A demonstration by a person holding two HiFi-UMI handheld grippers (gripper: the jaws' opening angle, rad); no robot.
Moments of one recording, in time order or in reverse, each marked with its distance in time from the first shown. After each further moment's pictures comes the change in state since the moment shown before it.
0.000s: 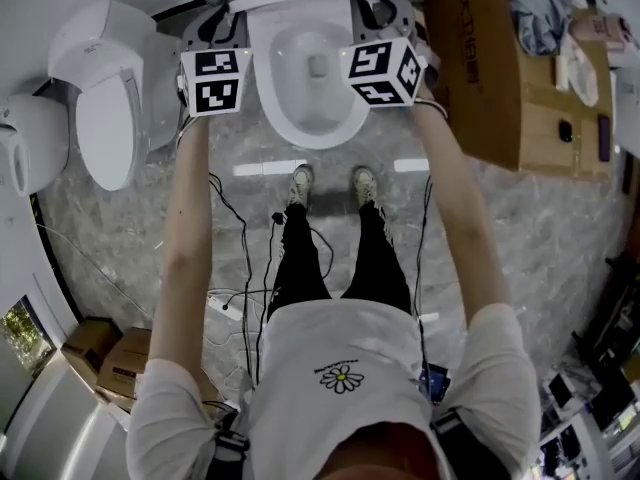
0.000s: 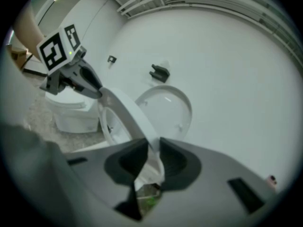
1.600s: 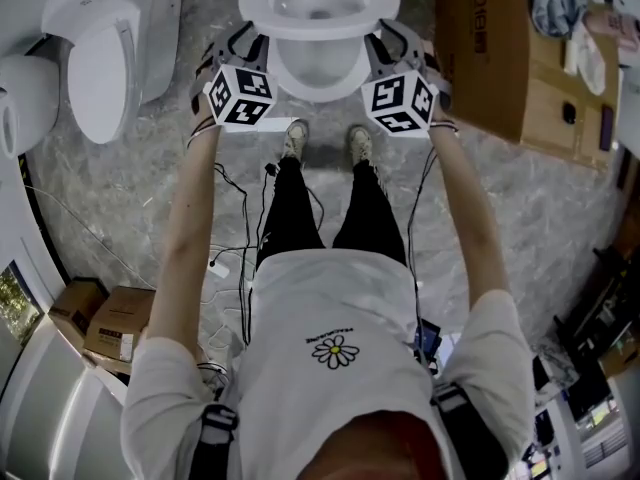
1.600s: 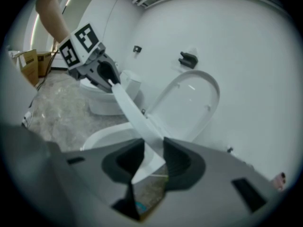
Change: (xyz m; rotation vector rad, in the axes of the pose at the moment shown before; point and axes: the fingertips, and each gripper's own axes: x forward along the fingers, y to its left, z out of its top) left arm -0.059 -0.087 -0.122 0.257 0.194 -0.121; right arm -0.085 0.098 -0.097 -0.118 0.146 0.267
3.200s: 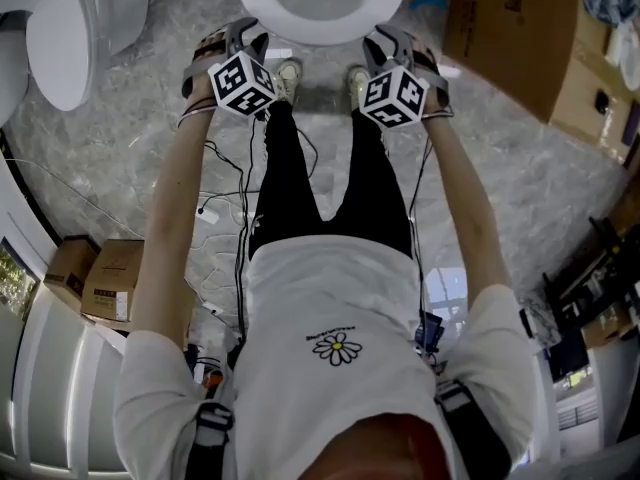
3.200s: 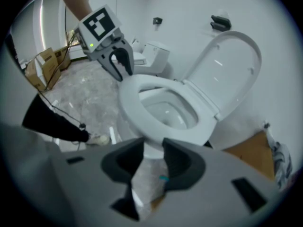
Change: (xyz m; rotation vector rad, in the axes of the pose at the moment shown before) left arm 0.039 -0.142 -0.155 0.258 0.264 -0.344; right arm 0.028 0.157 -0.140 -0.068 0.276 0.300
